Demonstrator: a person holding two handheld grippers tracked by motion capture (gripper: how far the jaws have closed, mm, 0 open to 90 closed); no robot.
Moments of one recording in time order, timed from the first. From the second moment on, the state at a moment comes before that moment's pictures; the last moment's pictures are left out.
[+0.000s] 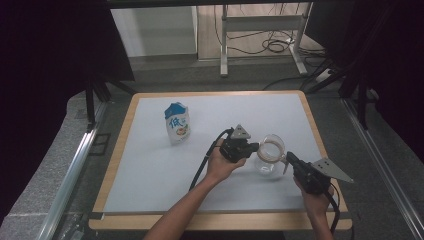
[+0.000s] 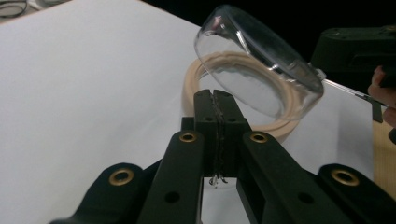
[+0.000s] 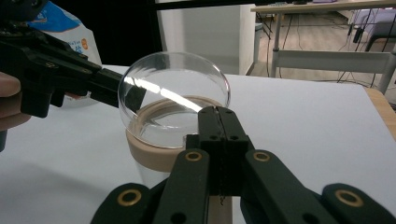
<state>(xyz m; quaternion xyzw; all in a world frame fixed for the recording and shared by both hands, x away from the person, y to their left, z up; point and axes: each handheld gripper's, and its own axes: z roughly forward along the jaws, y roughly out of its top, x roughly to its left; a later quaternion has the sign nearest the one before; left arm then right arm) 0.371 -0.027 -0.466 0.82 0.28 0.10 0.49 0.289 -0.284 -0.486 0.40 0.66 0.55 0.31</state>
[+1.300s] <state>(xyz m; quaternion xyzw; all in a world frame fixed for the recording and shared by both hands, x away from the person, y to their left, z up) 0.347 -0.046 -0.428 0.82 0.22 0.10 0.51 0.264 -0.244 -0.529 0.38 0.75 0.49 0.22</state>
